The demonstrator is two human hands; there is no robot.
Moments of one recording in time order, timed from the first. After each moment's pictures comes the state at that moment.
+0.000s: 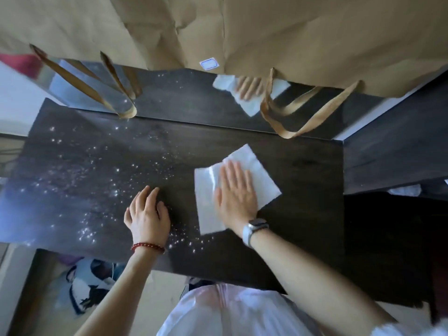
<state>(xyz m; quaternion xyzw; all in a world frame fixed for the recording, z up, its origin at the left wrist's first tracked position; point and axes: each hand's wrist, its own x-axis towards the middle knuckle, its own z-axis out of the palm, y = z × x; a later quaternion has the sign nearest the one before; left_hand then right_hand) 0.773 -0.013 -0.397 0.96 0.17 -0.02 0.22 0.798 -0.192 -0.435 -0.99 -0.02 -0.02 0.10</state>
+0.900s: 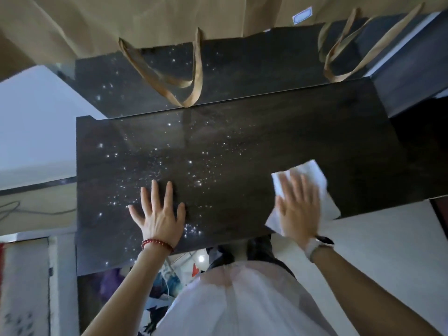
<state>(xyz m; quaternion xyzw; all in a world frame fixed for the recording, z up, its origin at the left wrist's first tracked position) 0.810 0.209 -0.398 0.98 -0.06 -0.19 0.09 0.689 -0.058 -0.436 -0.97 0.23 0.04 0.02</state>
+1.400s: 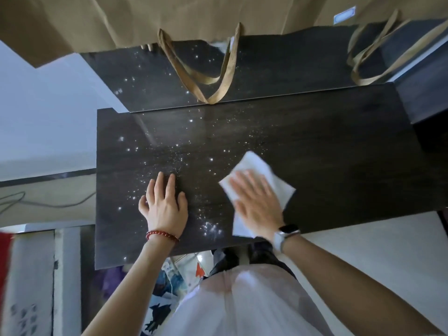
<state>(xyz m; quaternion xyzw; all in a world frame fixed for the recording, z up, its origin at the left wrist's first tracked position) 0.834 0.233 -0.394 0.97 -0.03 -0.13 0.19 0.761 0.033 -0.439 -1.00 -0.01 0.04 0.05</state>
